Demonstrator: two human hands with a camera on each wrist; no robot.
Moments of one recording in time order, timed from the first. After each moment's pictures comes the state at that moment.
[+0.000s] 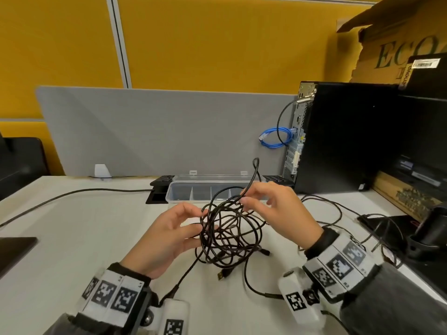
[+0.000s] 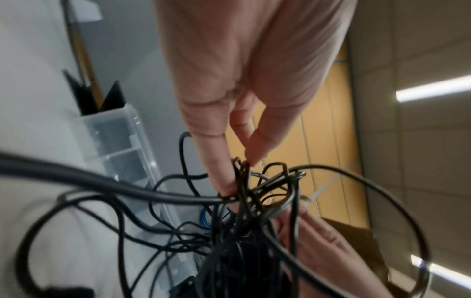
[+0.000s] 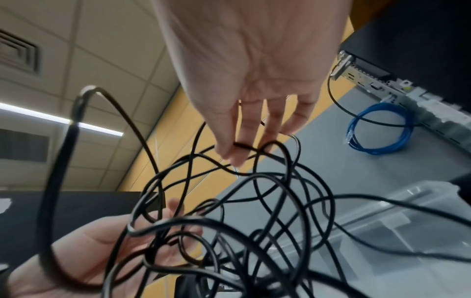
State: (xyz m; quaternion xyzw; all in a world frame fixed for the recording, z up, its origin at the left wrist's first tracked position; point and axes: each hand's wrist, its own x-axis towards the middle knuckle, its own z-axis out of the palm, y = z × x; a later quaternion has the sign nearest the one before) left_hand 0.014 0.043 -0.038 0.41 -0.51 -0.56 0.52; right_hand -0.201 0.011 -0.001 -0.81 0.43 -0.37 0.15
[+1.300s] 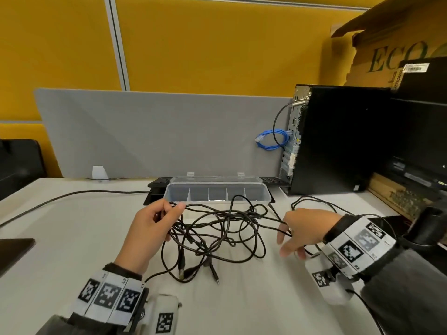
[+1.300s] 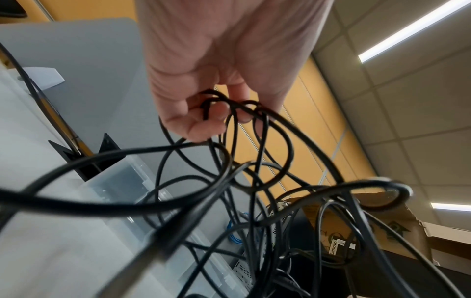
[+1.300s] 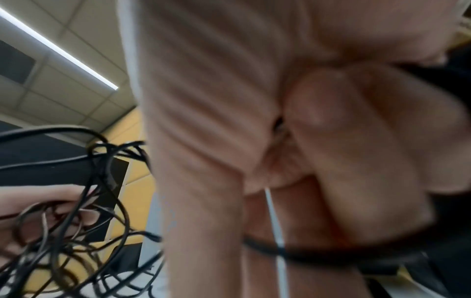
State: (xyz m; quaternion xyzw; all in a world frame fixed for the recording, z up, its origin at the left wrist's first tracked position) left_hand 0.028 0.034 -0.042 0.53 -0.55 -0.30 0.57; right_hand -0.253 -0.004 0.001 -0.79 0.58 0.15 0.14
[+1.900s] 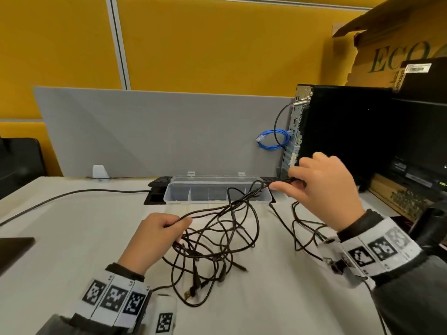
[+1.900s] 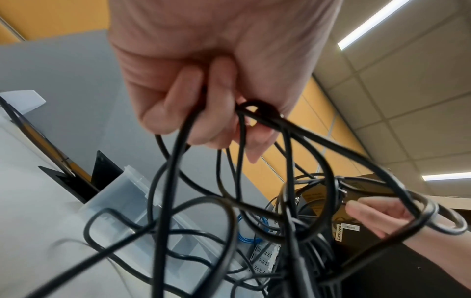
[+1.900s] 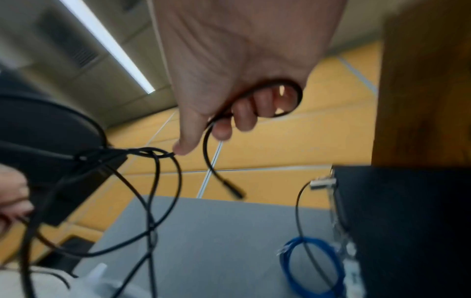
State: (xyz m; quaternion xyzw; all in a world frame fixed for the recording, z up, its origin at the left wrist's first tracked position) left_hand 0.027 0.037 -0.040 0.61 -0.63 -0.24 0.42; right_hand -0.261 0.005 0.031 -0.77 0.49 -0.25 -0.32
